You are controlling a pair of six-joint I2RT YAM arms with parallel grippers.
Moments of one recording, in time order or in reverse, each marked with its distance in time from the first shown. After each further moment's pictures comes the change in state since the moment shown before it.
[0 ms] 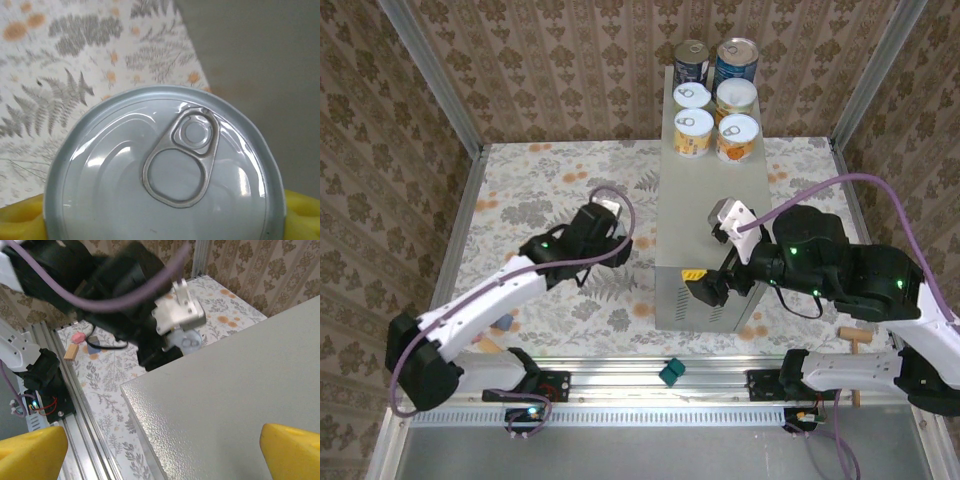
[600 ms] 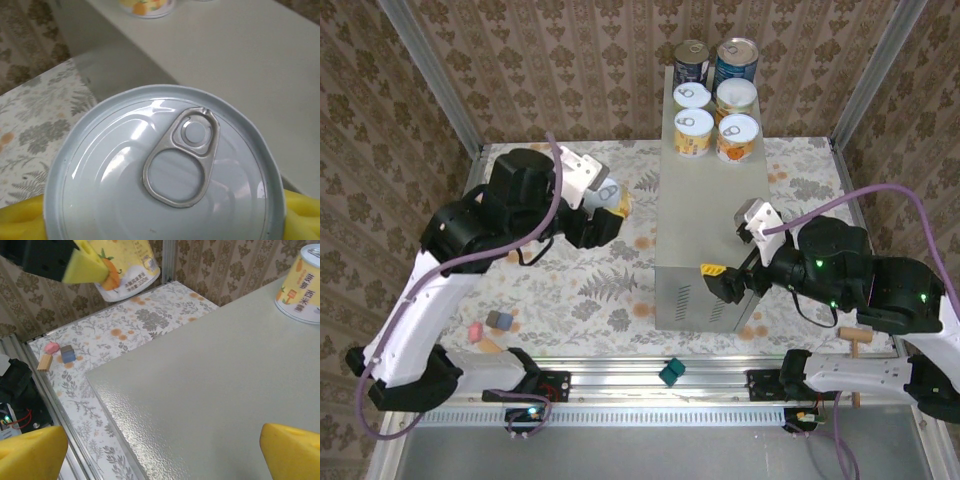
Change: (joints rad) left arm -0.013 0.040 0.769 -0.515 0.356 0.239; right arm 0.006 -0.097 -0.063 0.000 0.132 0.033
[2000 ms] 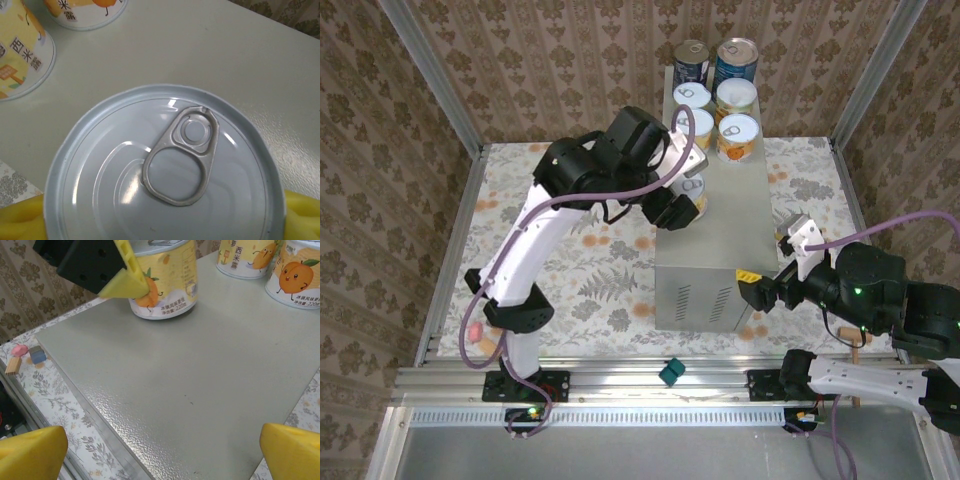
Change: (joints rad) left arm -0.158 0.667 0.797 -0.306 0.011 0.153; right arm 0.000 -0.193 -0.140 -0.062 0.125 0.071
